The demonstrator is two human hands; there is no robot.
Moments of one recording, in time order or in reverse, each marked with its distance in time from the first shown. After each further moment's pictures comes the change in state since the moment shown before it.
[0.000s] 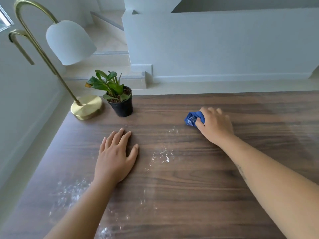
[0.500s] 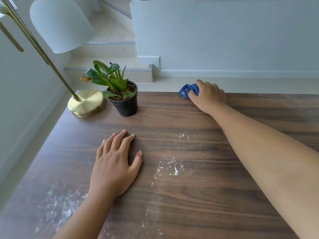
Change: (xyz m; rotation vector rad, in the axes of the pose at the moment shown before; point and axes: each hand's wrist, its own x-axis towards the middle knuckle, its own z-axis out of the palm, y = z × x) left_hand 0.001 0.003 -0.005 0.007 0.013 -0.008; right_hand 0.127 -0.033 0.033 0.057 0.054 -0.062
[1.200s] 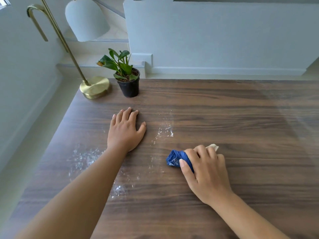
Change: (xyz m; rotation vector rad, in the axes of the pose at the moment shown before) left_hand -0.002 -0.002 0.004 0.009 -0.008 0.022; right_hand -0.334 -0.076 -0.079 -0.010 0.012 -0.082
